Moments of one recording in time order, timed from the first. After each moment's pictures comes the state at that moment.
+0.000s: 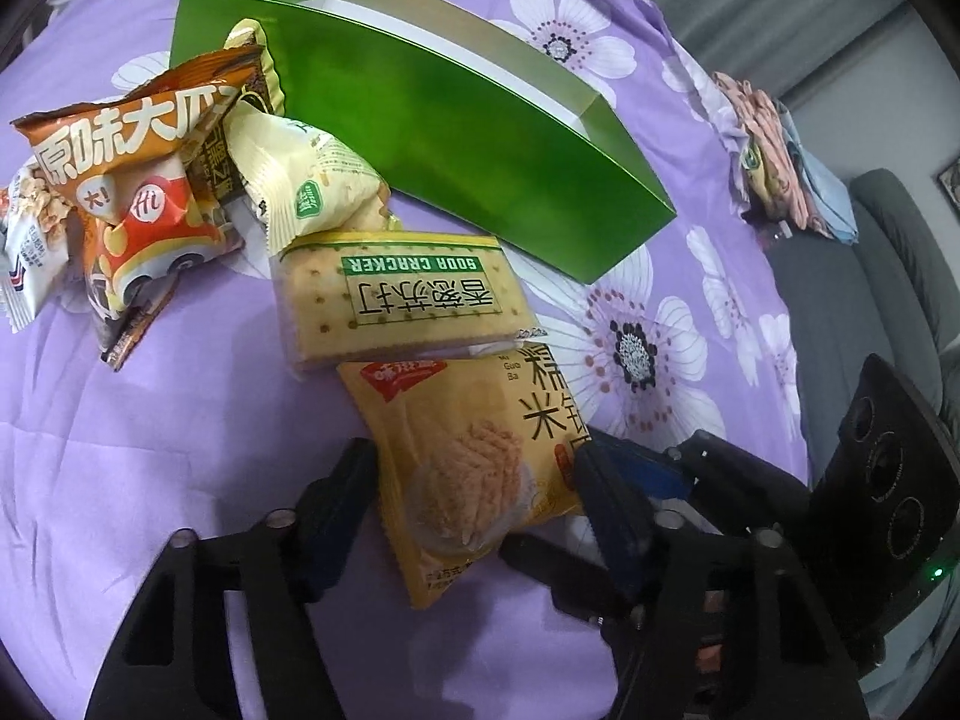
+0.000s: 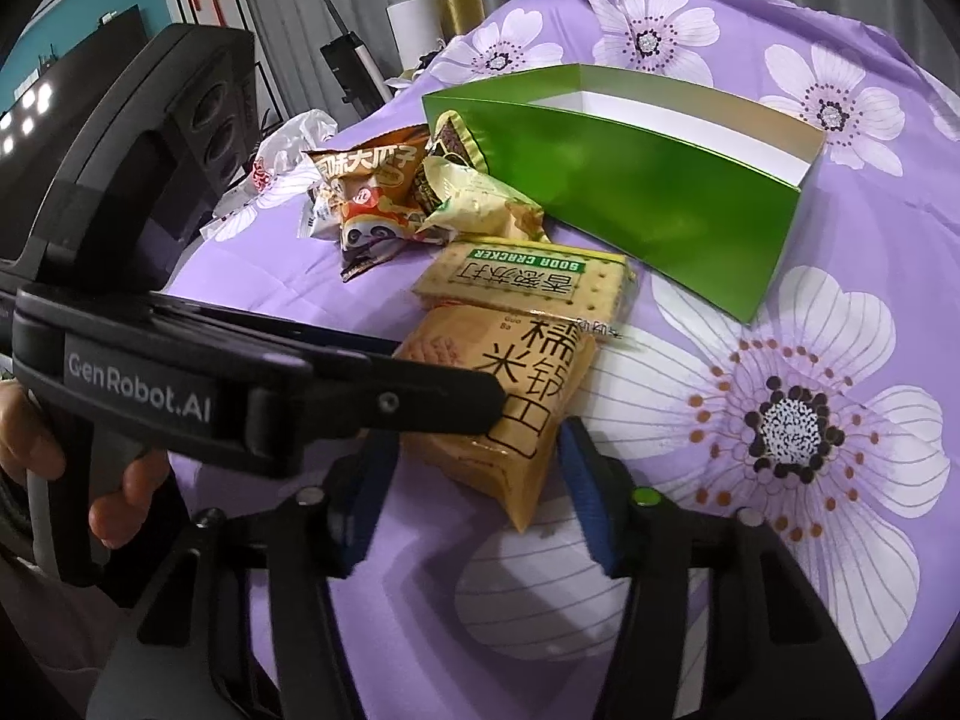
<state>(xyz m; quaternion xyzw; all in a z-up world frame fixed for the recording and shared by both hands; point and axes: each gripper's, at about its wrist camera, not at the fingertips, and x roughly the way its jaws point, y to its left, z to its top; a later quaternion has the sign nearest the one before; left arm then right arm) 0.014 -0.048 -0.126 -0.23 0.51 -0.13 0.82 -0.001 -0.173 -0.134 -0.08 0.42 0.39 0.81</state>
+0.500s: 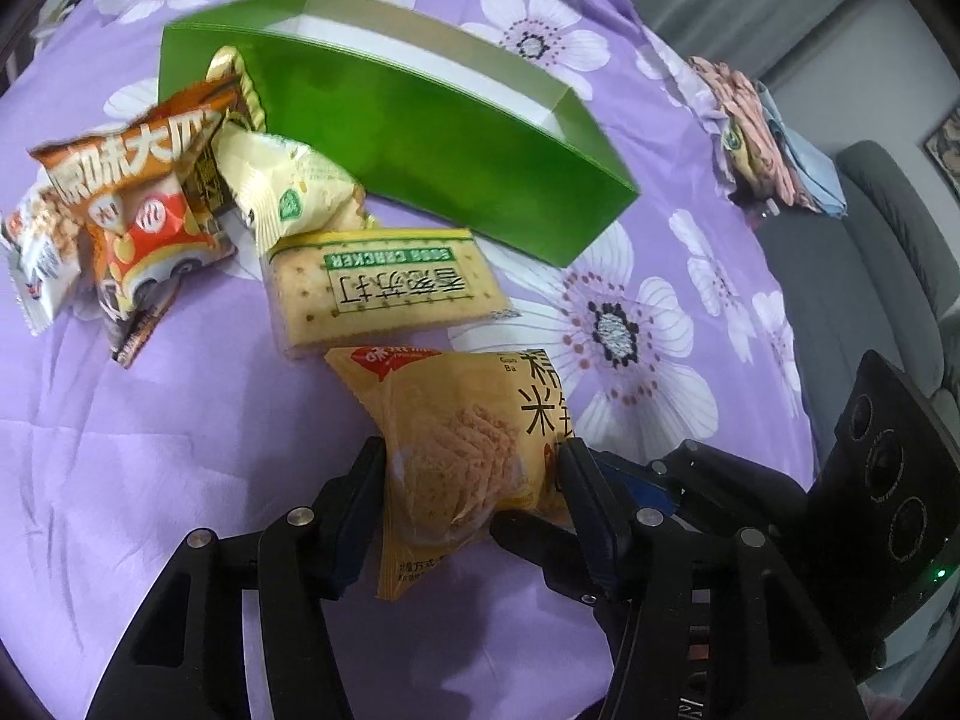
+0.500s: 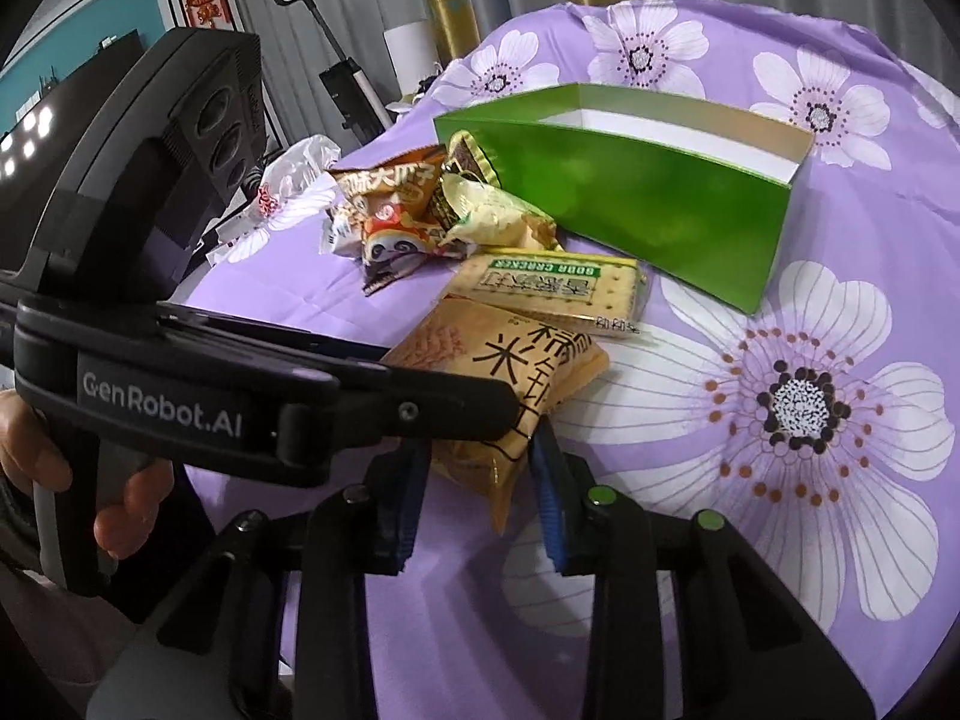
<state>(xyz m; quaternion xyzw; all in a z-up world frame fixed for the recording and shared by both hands) 0.000 -0.056 -0.111 -0.19 0.50 -0.15 0.83 -0.021 -0.177 -0.122 -0.05 0.40 0.39 0.83</state>
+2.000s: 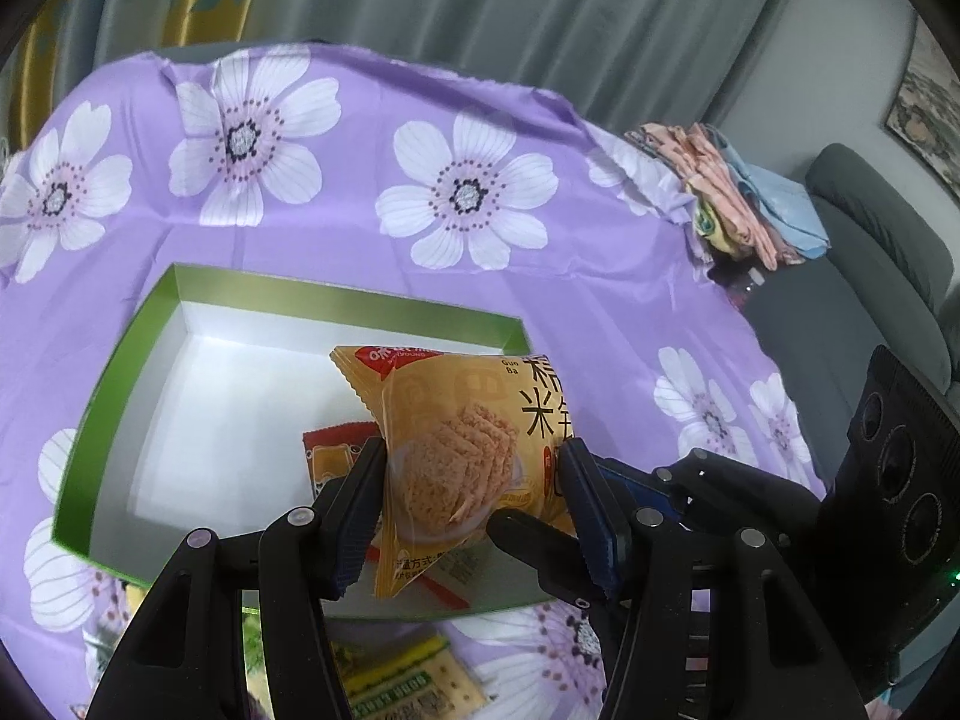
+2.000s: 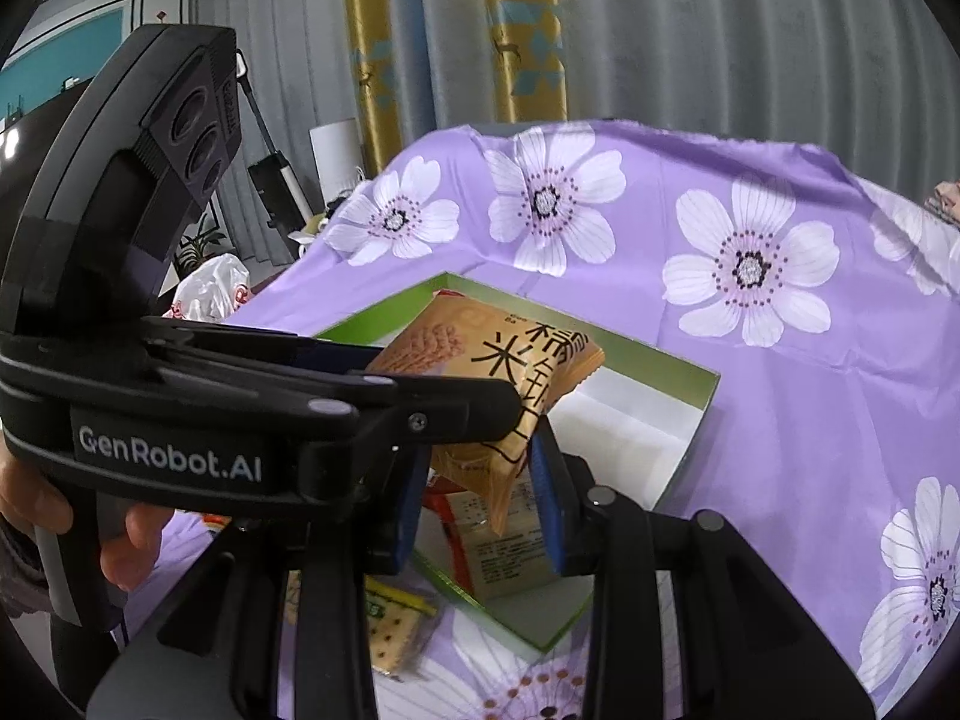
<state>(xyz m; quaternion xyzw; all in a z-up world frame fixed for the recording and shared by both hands) 0.166 -0.066 -0.034 -0.12 0.41 -0.18 0.88 0.132 -0.181 -0.051 -0.05 0.32 0.32 0.89</state>
